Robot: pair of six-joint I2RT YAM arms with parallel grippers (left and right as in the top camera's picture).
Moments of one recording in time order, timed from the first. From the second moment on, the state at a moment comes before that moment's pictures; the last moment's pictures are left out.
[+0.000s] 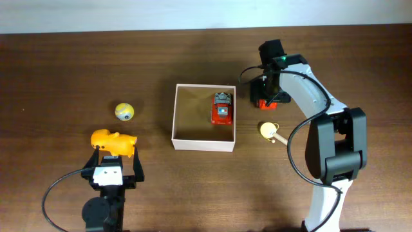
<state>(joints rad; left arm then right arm) 0.04 0.01 0.05 -0.16 -0.01 0.09 0.18 2.13 1.67 -0.92 0.06 0.24</state>
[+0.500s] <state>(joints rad) 0.04 0.01 0.05 -0.16 -0.01 0.09 0.18 2.13 1.67 -0.90 0.06 0.17</state>
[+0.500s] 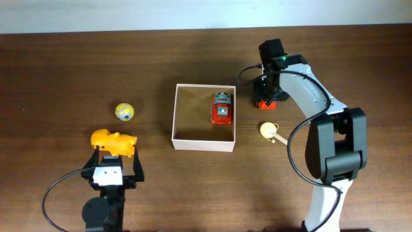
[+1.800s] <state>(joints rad) 0.04 0.01 0.05 -0.16 -0.01 0.09 0.18 2.13 1.67 -0.88 0.06 0.11</state>
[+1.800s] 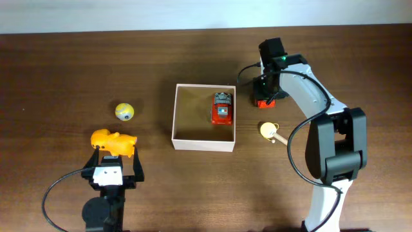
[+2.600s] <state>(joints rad) 0.04 0.01 0.05 -0.16 -0.01 0.09 0.18 2.13 1.78 -0.88 0.07 0.03</state>
